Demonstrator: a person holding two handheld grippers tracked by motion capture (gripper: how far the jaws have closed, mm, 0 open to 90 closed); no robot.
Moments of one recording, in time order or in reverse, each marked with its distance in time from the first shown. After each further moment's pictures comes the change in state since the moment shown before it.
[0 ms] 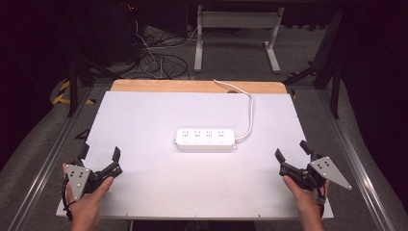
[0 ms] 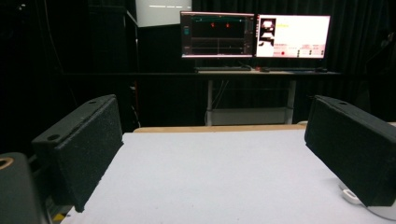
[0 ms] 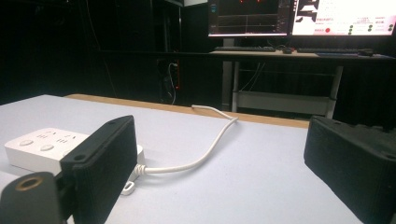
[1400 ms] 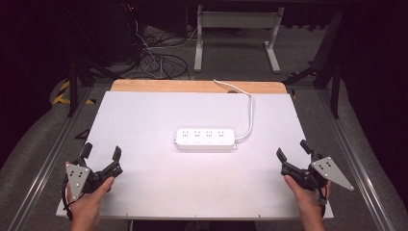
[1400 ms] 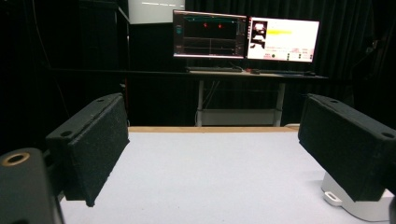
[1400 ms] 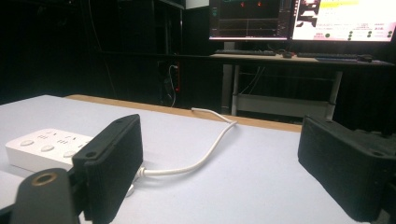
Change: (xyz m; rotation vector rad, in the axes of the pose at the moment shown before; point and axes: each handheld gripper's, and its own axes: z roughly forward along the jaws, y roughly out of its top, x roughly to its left) left arm -0.002 0.003 -0.001 0.009 -0.030 -0.037; right arm -0.001 0.003 -0.003 -0.009 -0.004 -0.022
